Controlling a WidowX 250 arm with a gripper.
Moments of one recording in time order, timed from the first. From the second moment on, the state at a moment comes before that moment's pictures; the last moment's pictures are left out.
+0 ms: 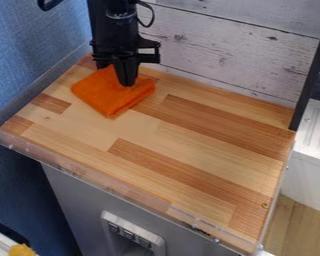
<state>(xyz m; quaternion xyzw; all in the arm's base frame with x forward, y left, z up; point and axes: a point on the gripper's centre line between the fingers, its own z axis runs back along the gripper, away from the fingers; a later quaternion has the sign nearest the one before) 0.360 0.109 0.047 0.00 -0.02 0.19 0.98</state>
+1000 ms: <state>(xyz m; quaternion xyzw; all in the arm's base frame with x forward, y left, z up) 0.364 0.107 0.013 0.00 0.00 0.19 0.98</state>
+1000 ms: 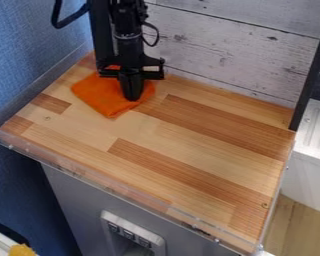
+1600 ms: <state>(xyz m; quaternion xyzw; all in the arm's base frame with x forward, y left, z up) 0.361 0.088 0.012 0.00 0.01 0.12 0.99</state>
